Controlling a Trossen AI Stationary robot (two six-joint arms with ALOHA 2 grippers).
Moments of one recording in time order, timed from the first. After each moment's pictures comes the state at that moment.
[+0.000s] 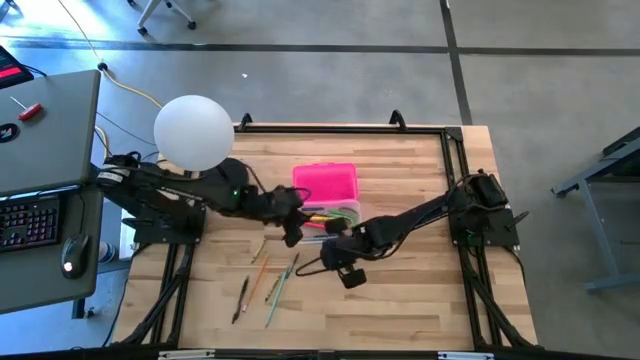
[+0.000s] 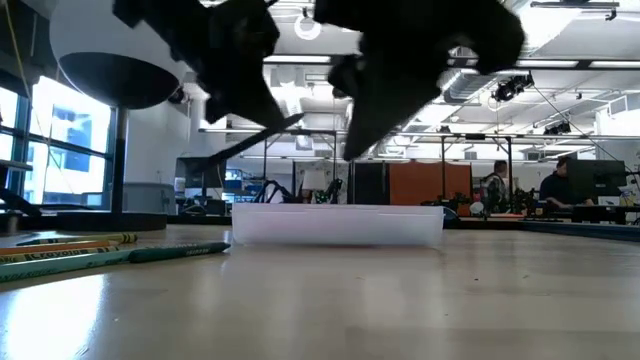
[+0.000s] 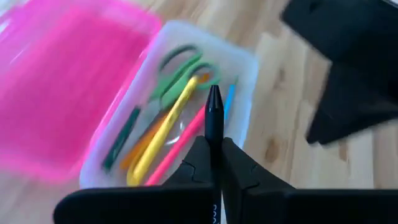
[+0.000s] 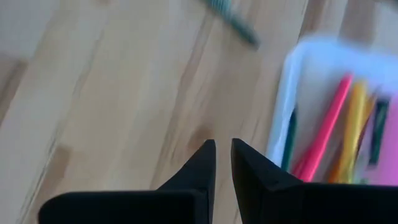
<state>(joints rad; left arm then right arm) -0.09 1.41 0.88 -0.17 -0.16 -0.47 0.31 1.88 1.39 -0.60 0.13 -0.06</state>
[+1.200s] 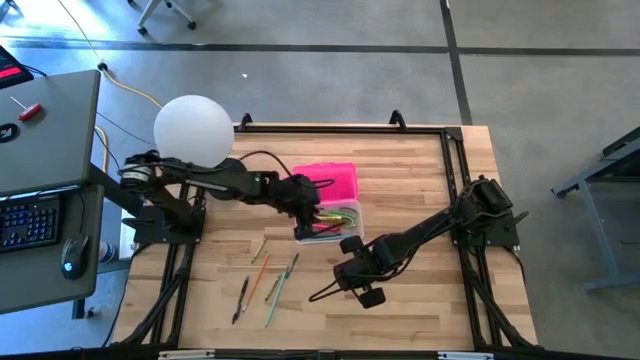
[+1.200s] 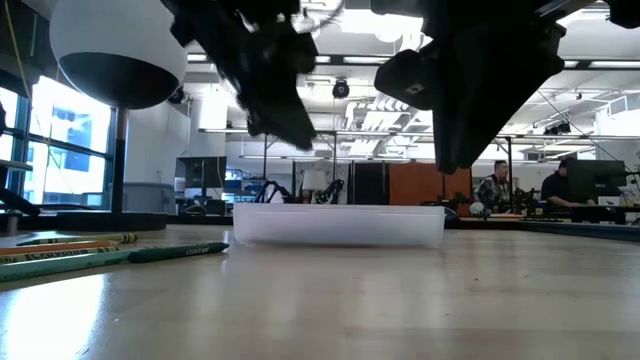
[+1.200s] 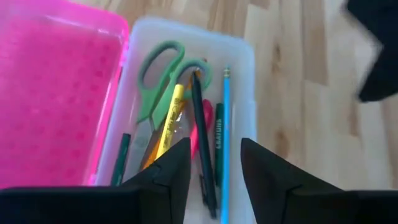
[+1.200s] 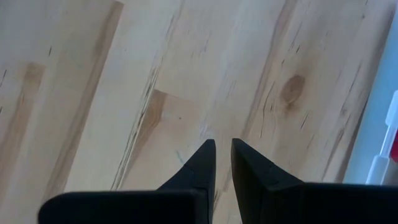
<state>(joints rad) 0.04 1.58 1.06 -0.28 0.07 -0.23 0.43 1.88 1.39 -0.75 0.05 0.10</state>
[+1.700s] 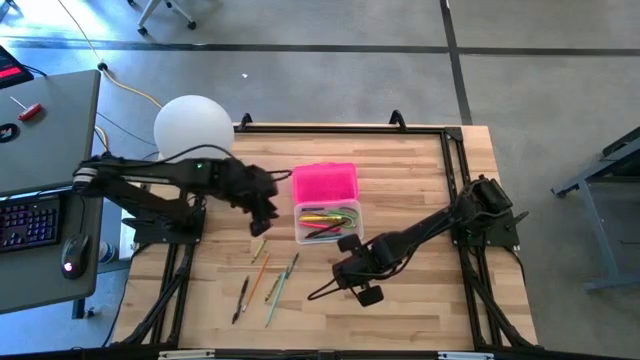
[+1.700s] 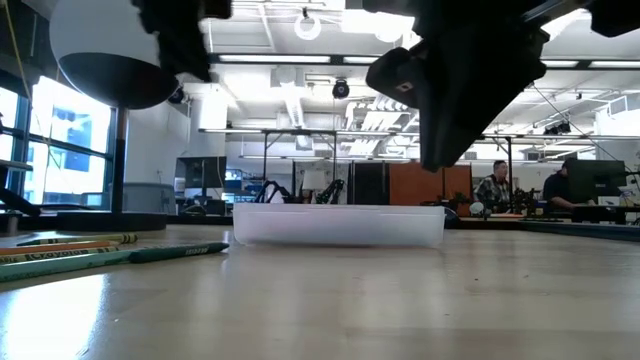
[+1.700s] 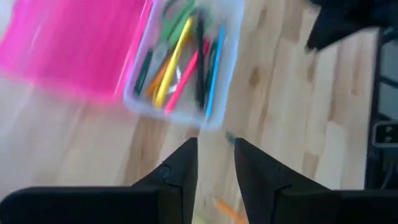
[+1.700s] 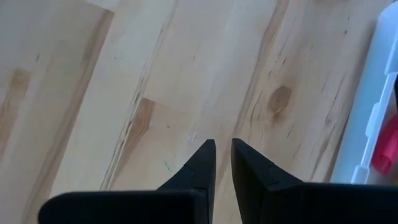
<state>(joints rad) -0.01 1.16 1.06 -0.82 0.04 -0.40 0.42 1.88 1.39 -0.73 0.07 0.06</state>
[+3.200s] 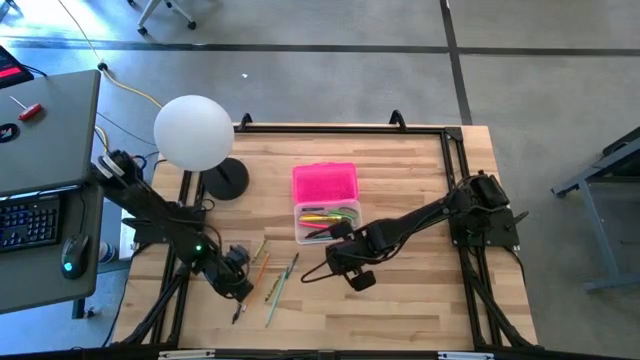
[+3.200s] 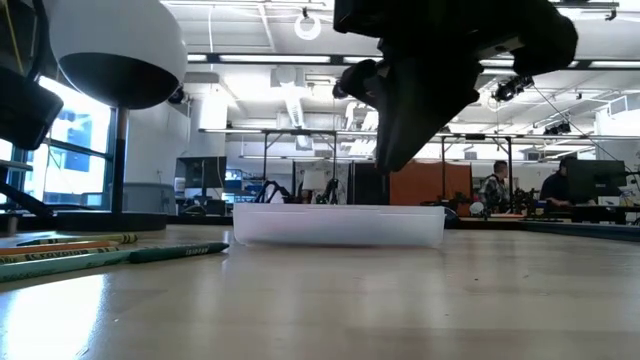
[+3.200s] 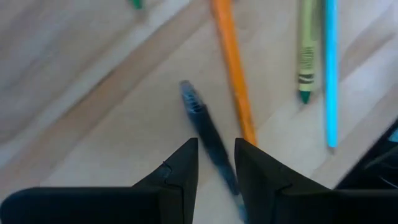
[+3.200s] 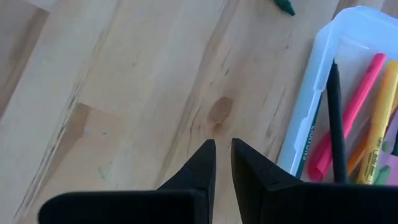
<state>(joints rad) -0.77 1.35 0.54 -0.26 -0.04 -1.66 0.33 1.88 1.39 -0.69 0.10 -0.10</state>
